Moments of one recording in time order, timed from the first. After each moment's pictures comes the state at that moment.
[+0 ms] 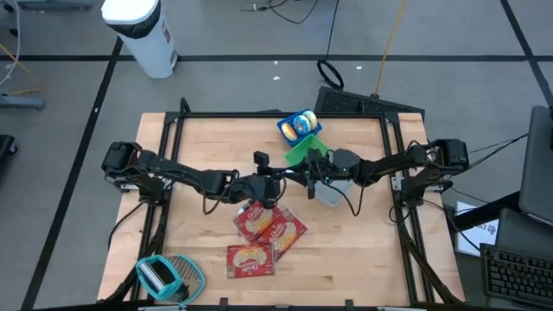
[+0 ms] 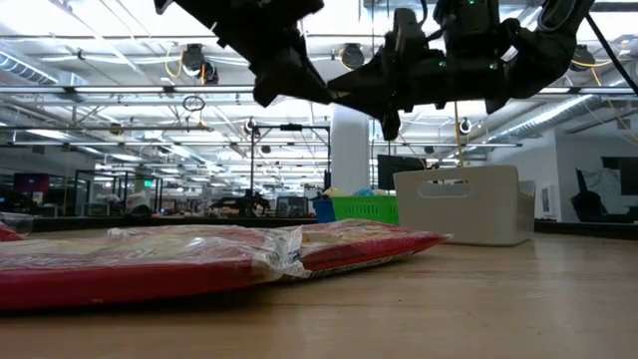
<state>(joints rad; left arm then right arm) -0.16 1.63 1.06 0.05 -0.66 0.54 -0.13 1.57 0.59 0.95 -0.12 0.38</state>
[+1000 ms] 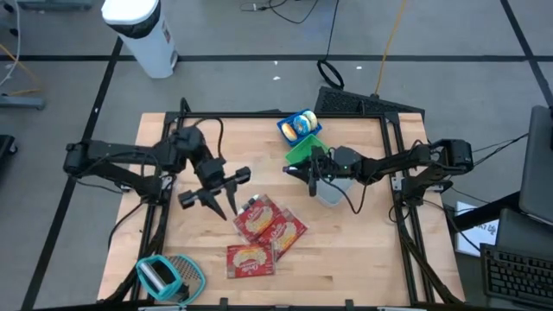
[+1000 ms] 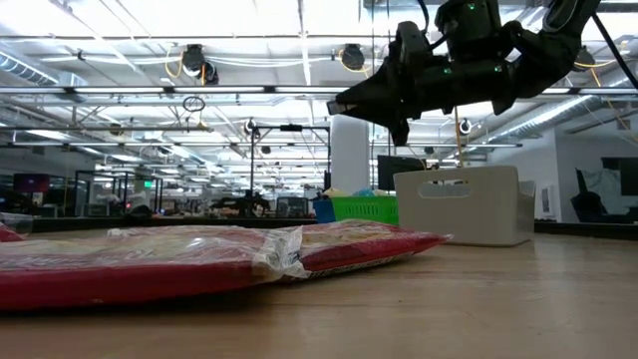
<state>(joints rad) 0.04 1.21 0.97 0.37 1.10 -0.25 -0.15 1.52 0.57 0.87 -0.11 0.35</state>
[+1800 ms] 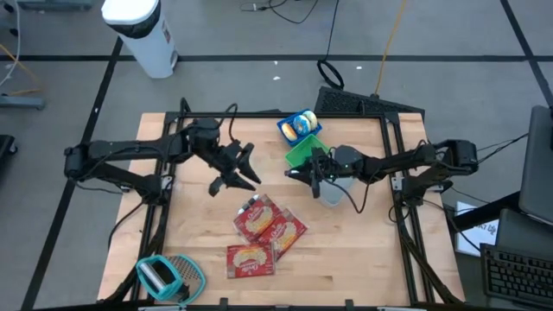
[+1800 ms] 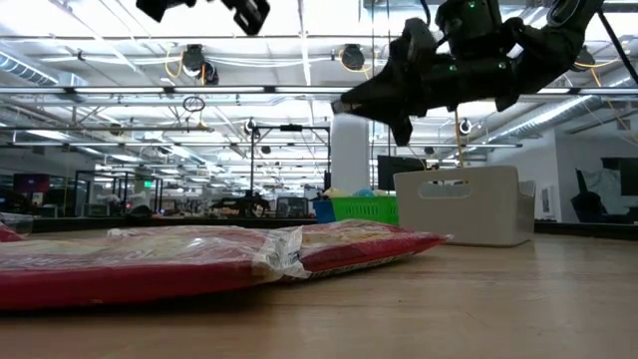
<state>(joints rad) 0.20 1.21 0.95 0.05 0.80 -0.11 -0.16 1.48 0.57 0.79 -0.17 0.36</state>
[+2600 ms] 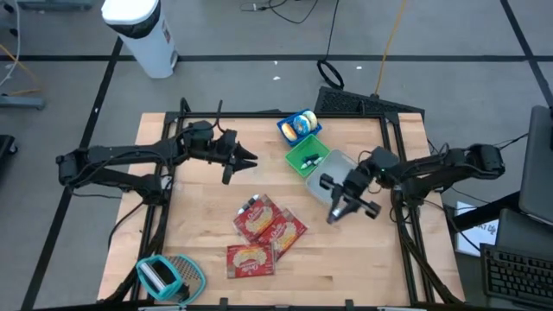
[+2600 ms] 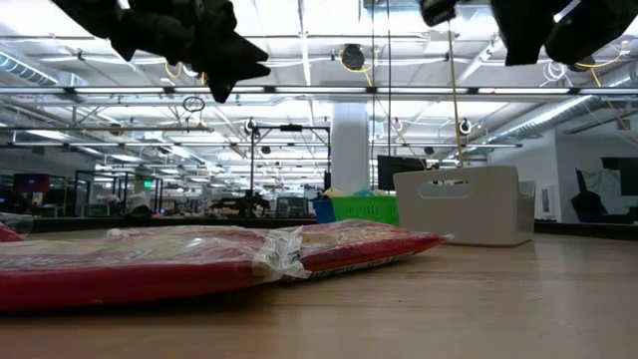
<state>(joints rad) 0.33 1.12 0.69 0.16 0.42 -0.16 -0.05 1.20 0.50 0.99 -0.95 0.36</state>
